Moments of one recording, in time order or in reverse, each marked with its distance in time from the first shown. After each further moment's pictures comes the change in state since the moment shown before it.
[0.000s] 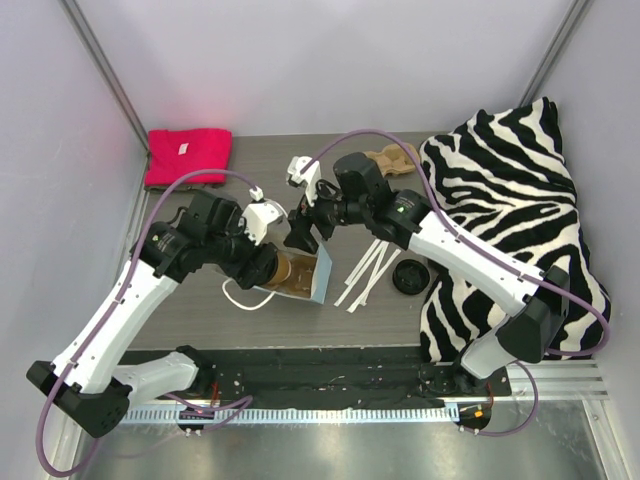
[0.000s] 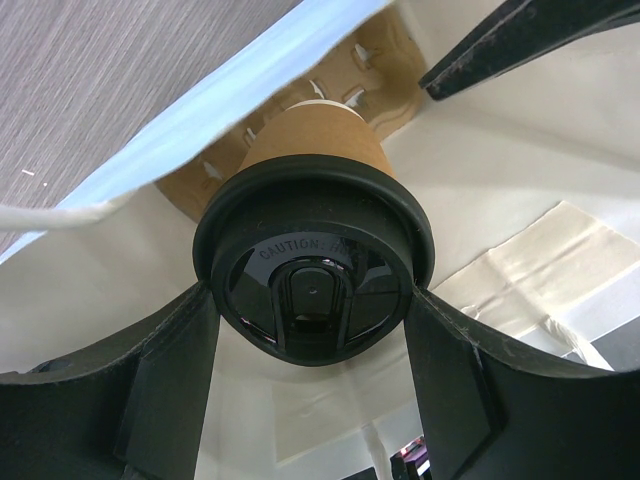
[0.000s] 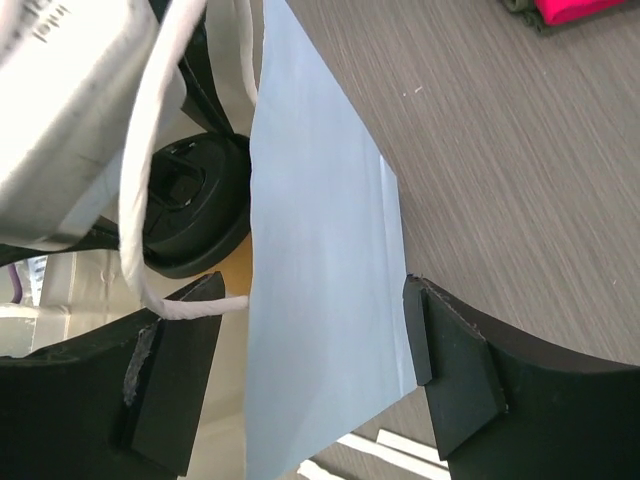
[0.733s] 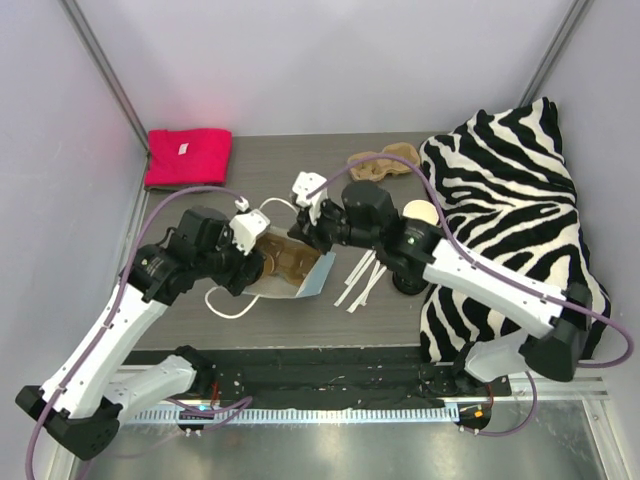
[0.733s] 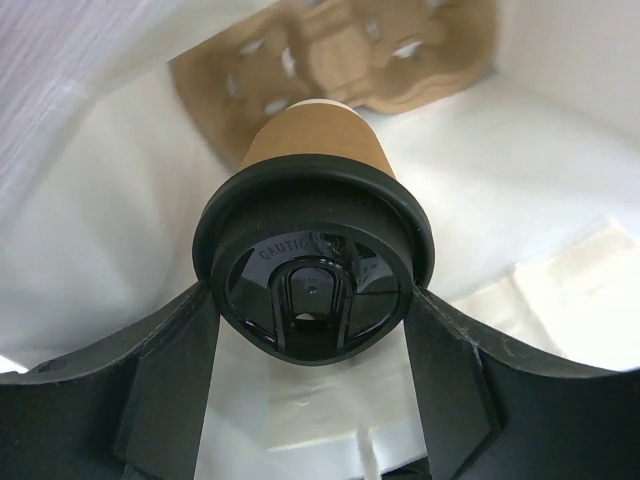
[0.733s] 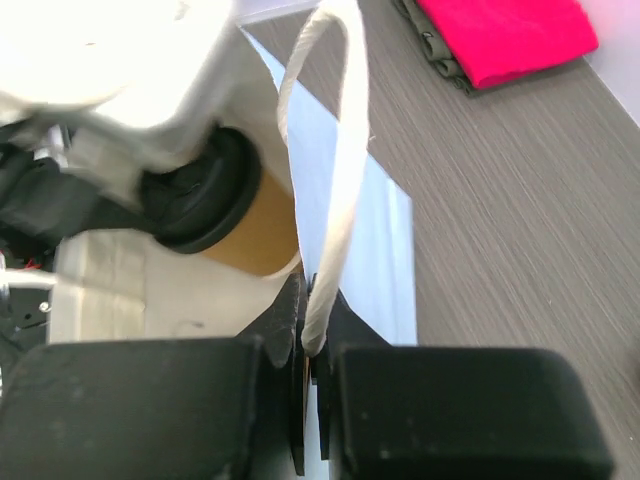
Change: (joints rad) left arm 0.000 -0.131 -0.127 0.065 -0.152 -0.010; right arm 0.091 -0.118 -0.153 0.200 0.197 -0.014
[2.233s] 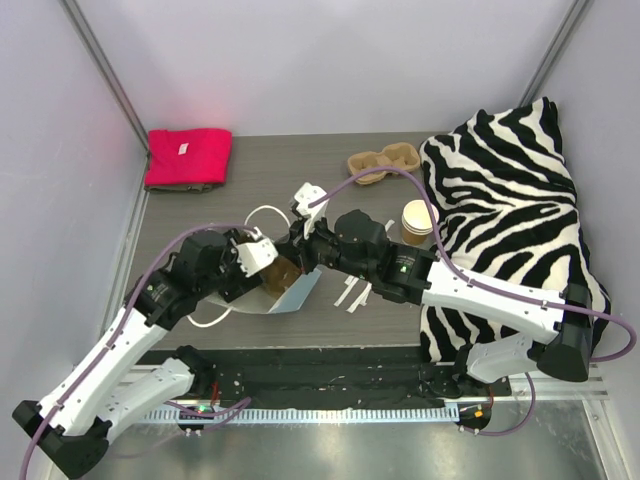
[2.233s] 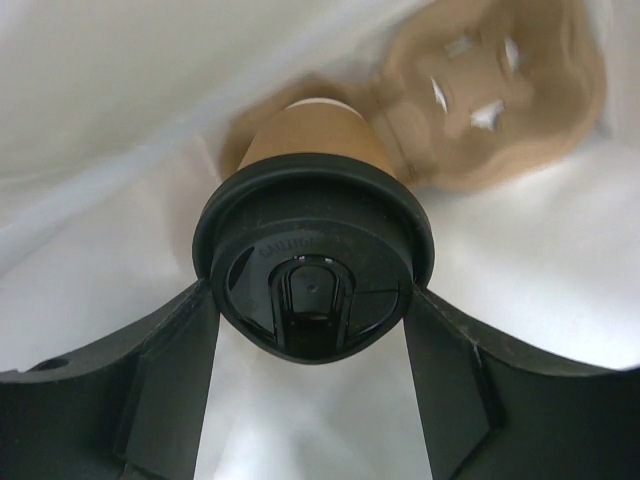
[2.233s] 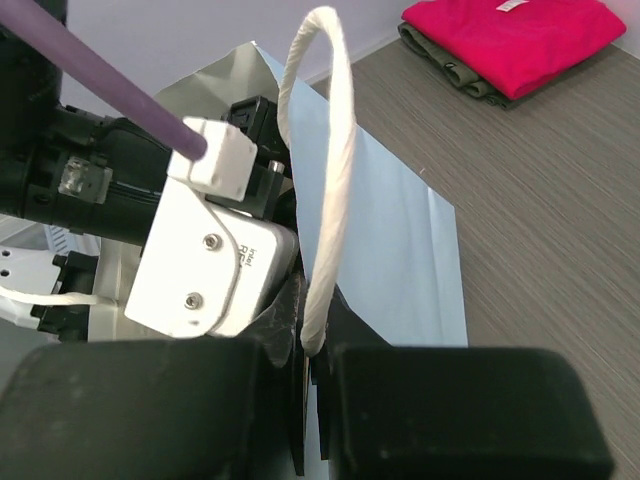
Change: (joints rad) left arm -0.042 -0.161 -0.250 0.224 -0.111 0.337; right arm 0.198 -0.077 -0.150 0.225 0.277 0.302
